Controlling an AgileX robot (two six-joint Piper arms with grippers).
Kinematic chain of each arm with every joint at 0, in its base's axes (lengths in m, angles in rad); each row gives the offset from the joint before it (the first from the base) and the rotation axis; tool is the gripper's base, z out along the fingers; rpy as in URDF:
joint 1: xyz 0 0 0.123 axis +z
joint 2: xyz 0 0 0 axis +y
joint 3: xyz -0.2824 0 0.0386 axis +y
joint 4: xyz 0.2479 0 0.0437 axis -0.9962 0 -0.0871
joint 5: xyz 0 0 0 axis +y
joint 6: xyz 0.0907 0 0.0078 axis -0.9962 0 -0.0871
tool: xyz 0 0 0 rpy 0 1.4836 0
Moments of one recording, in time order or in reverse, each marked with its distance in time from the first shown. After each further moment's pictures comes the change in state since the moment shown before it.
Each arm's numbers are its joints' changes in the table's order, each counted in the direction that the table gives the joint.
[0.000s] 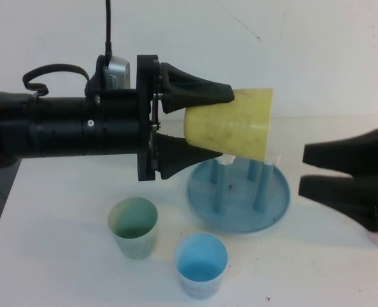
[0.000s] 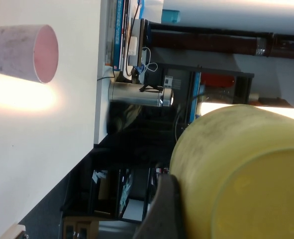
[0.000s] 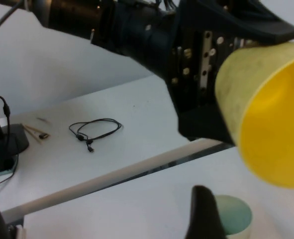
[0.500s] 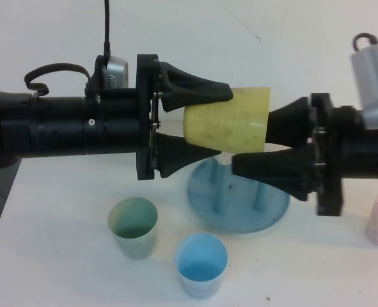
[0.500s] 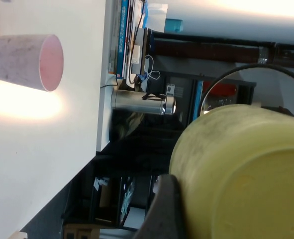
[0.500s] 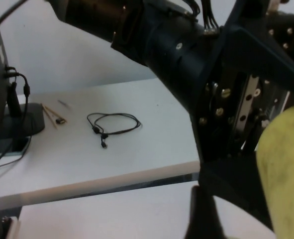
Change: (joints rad) right arm 0.210 0.196 -0.259 0.000 -0.077 0.058; left arm 0.000 0.000 0.000 0.000 -0.026 0.008
